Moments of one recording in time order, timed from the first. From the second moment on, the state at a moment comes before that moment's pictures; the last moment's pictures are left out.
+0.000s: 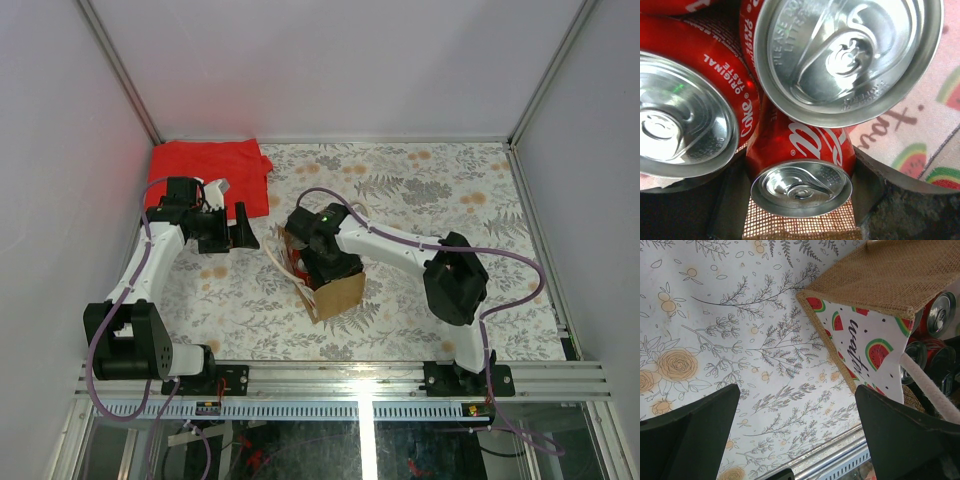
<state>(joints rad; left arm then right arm) 0.05 1.35 1.05 -0.77 0.54 -0.10 0.96 2.00 1.68 -1.16 0.15 0.47</state>
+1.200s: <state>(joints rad) 0.05 1.35 1.05 -0.77 0.54 -0.10 0.96 1.91 2.28 -1.28 0.30 0.45</state>
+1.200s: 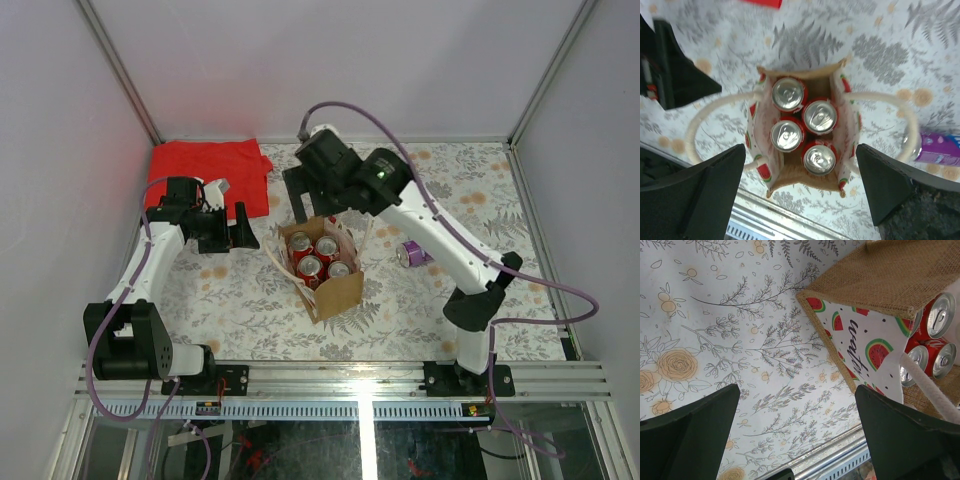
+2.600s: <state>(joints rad) 0.03 1.34 1.11 -0.77 0.54 -0.10 0.07 1.77 1.58 -1.08 0.07 1.07</state>
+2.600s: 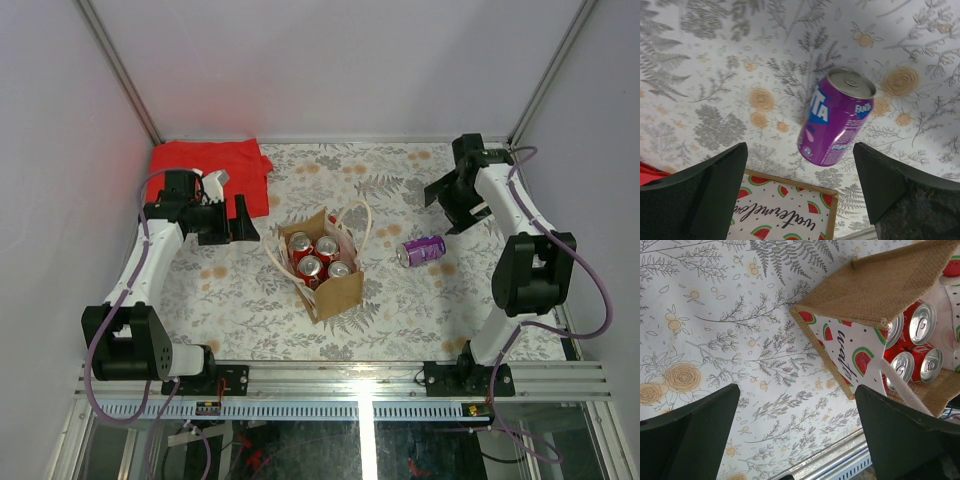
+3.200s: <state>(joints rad) 0.03 1.34 1.08 -0.76 0.54 -0.10 0.04 1.80 1.41 -1.04 -0.05 1.10</state>
